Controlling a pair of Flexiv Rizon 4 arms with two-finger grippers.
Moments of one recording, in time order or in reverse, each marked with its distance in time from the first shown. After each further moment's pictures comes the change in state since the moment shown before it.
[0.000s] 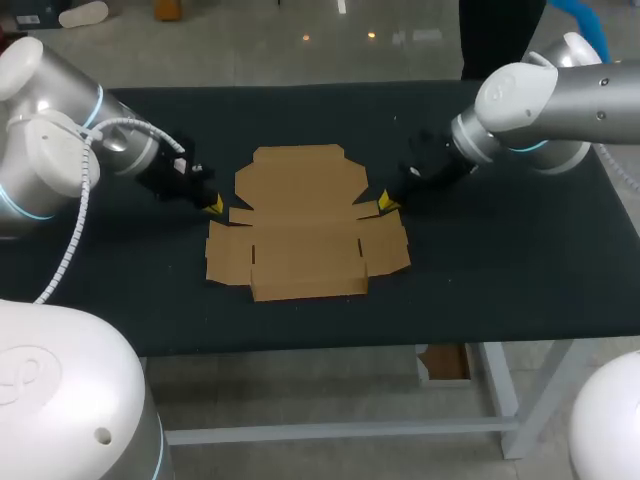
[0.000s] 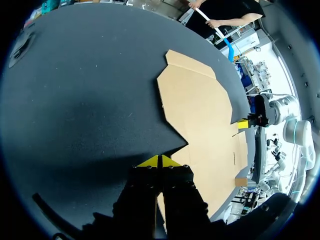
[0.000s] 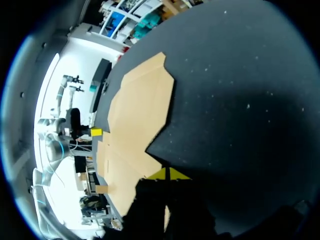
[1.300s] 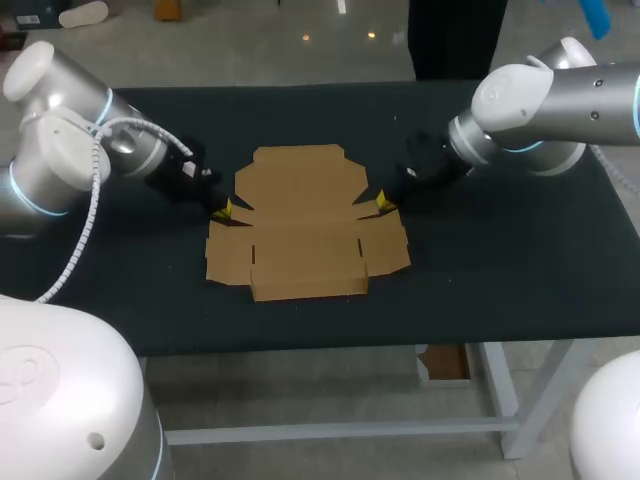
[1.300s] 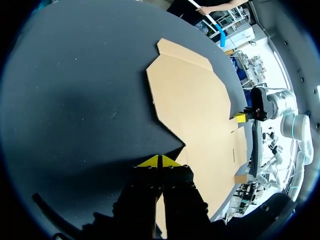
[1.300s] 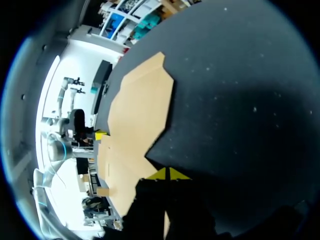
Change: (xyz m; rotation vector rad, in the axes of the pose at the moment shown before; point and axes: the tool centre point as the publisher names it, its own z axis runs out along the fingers) left arm 0.008 0.001 0.021 -0.051 0.051 0.033; right arm 0.001 0.005 0.008 -0.006 0.022 0.011
